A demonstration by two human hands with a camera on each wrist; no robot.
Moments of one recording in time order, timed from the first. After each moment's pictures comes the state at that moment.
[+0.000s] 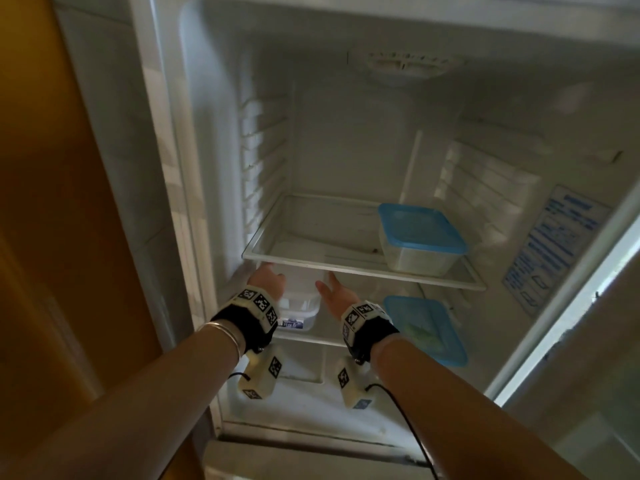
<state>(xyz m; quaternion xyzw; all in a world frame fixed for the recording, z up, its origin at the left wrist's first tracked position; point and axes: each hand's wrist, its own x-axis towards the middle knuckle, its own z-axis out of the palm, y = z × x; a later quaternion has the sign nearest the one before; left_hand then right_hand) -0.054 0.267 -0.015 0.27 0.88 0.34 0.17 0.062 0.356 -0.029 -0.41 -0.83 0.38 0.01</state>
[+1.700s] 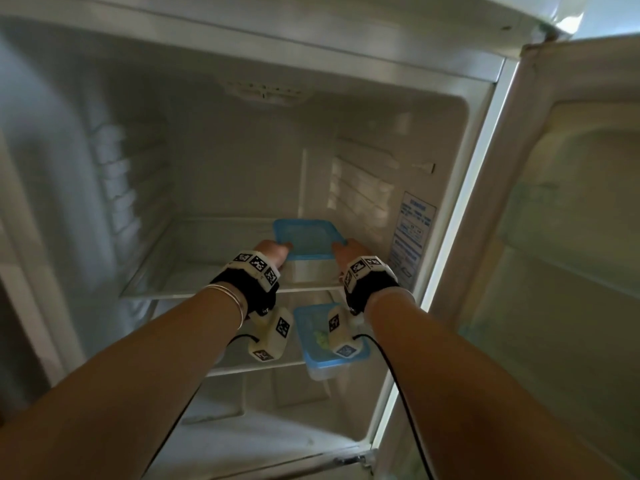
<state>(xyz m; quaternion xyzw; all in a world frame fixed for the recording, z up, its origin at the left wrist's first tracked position) 0.048 0.392 0.066 0.35 0.75 0.47 0.32 0.188 0.432 0.083 -0.59 -0.71 0.34 0.20</state>
